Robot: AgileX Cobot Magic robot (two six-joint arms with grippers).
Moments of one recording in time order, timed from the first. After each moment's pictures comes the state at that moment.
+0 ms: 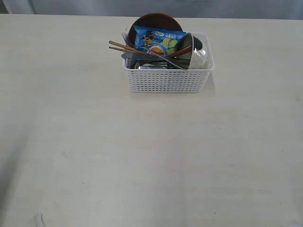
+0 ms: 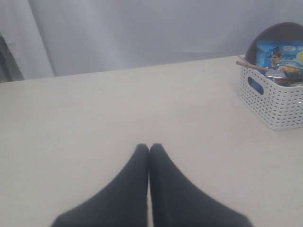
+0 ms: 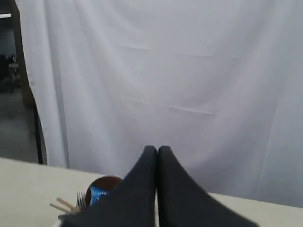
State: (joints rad) left arm -0.15 0.00 0.00 0.02 0.31 0.04; right arm 0.30 0.25 -0.49 0.01 0.22 0.02
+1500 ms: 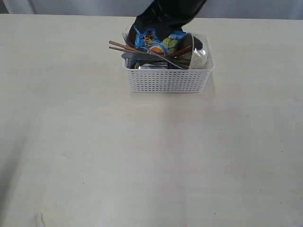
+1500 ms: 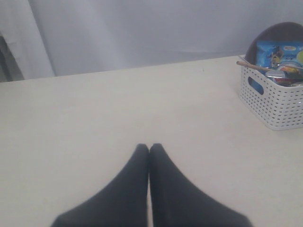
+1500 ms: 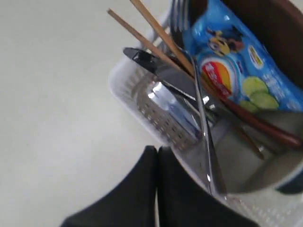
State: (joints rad) left arm -0.15 0.00 0.00 0.02 0.31 0.04; right arm 0.57 1.86 -1.65 0.12 1.02 -0.26
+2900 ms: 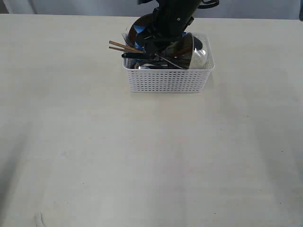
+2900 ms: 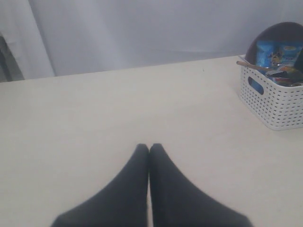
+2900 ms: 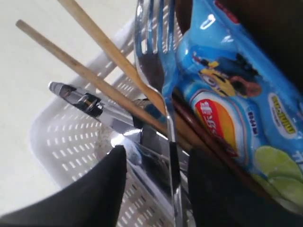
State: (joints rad) left arm -0.15 0.00 0.00 0.02 0.31 0.04; right arm 0.46 2.20 -1.85 0.33 1.01 -0.49
